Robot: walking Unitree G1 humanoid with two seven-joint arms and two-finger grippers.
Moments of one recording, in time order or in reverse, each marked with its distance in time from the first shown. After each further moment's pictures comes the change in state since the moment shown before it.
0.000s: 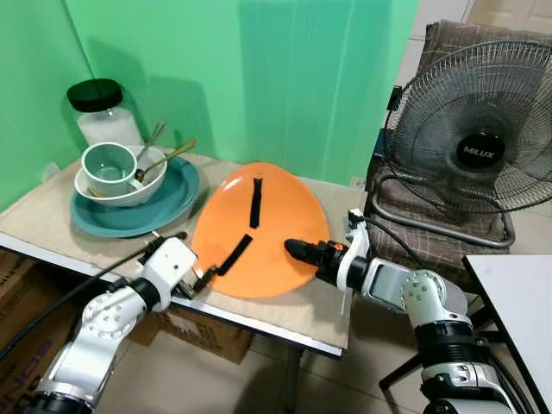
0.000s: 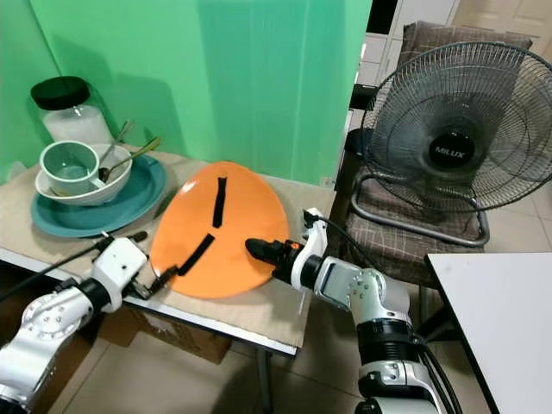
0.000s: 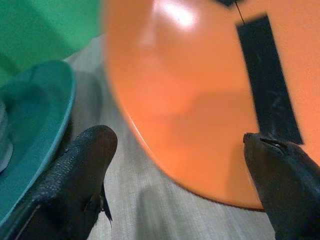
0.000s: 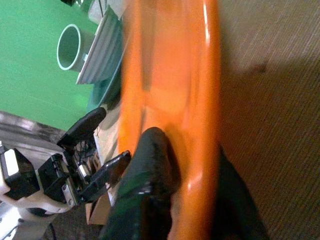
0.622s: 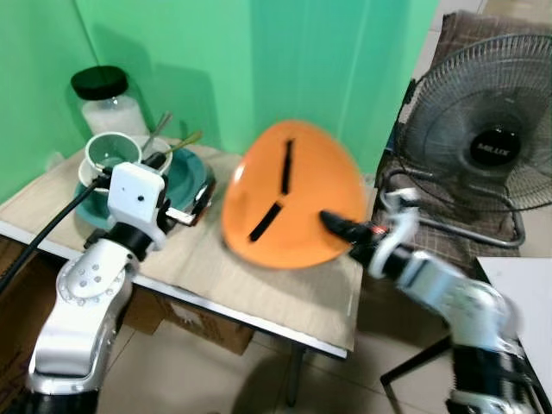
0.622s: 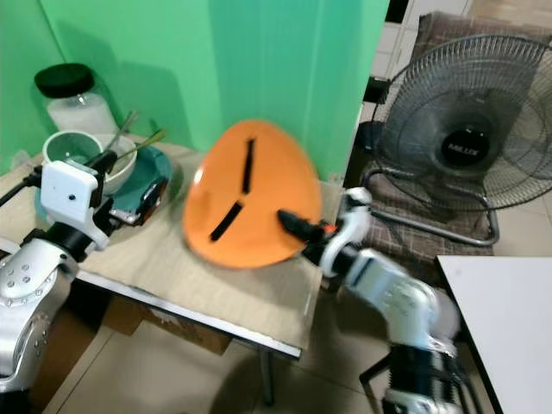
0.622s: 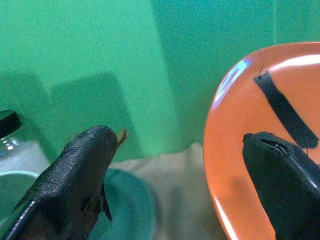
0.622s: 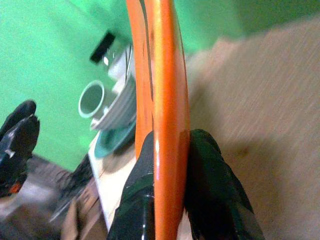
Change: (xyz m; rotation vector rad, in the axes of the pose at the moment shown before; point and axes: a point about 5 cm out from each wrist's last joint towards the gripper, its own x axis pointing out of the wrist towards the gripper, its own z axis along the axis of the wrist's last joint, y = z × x) left arm -0.024 0.030 0.107 -0.250 -0.385 0.260; right arm -0.059 0.029 0.033 -0.182 -0.294 0.004
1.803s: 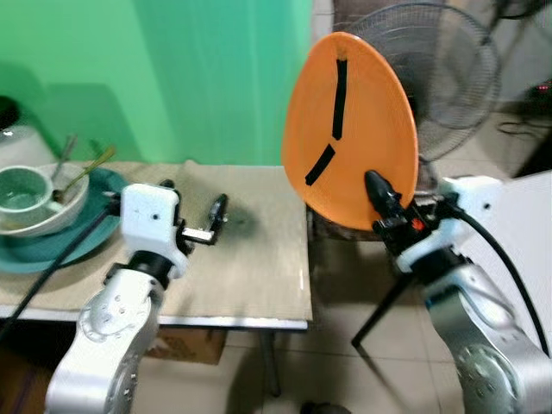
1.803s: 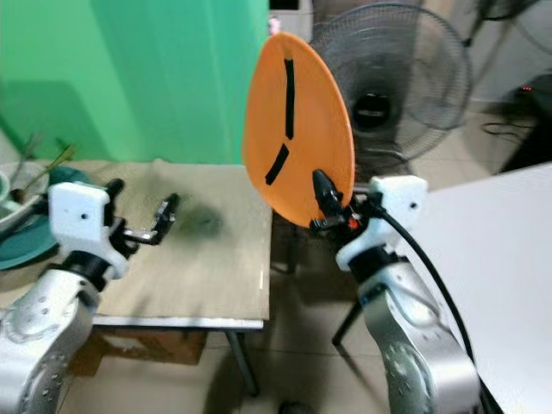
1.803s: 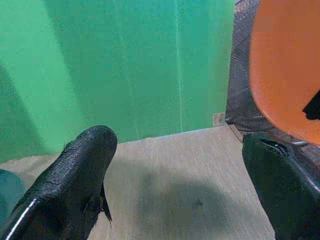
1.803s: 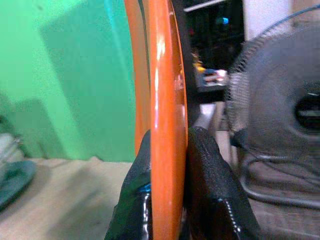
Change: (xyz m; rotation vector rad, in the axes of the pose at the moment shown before) left arm -0.023 -0.032 0.003 -0.131 0.114 0.124; right arm -0.035 0.063 0.012 -0.595 -0.389 -0.213
